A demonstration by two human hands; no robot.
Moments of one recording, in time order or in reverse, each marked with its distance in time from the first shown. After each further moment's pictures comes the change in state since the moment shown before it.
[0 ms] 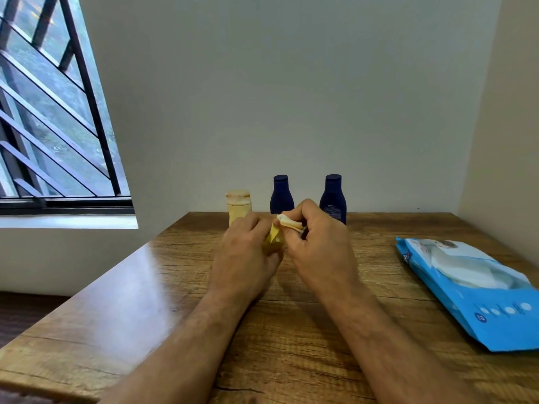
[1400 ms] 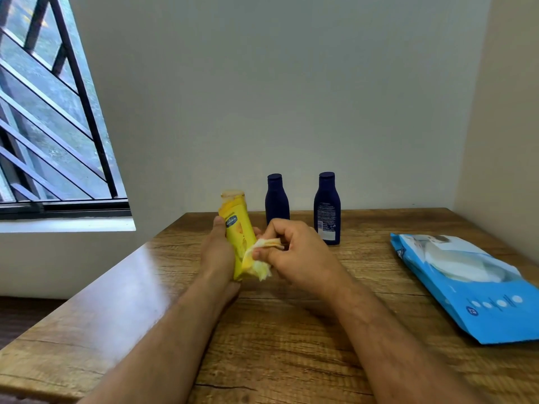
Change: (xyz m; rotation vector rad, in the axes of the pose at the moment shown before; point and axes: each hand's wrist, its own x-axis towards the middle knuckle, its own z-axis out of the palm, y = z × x) left_hand 0.015 0.004 -0.009 -1.339 0.095 -1.023; right_hand 0.006 -0.002 0.000 0.297 -0.455 0.207
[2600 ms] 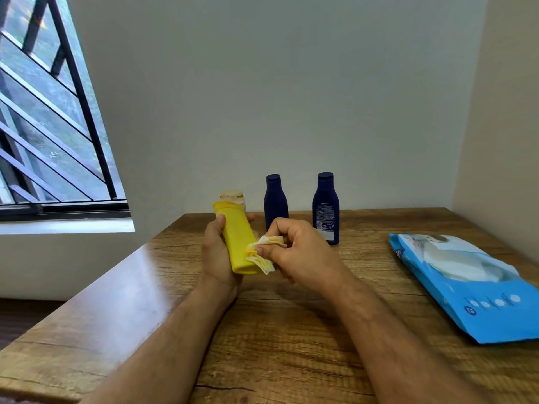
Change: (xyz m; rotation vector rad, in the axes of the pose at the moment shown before) left_hand 0.003 -0.006 0.000 -0.138 -0.130 0.054; right_hand 0.000 0.002 -0.005 0.044 -0.006 0.005
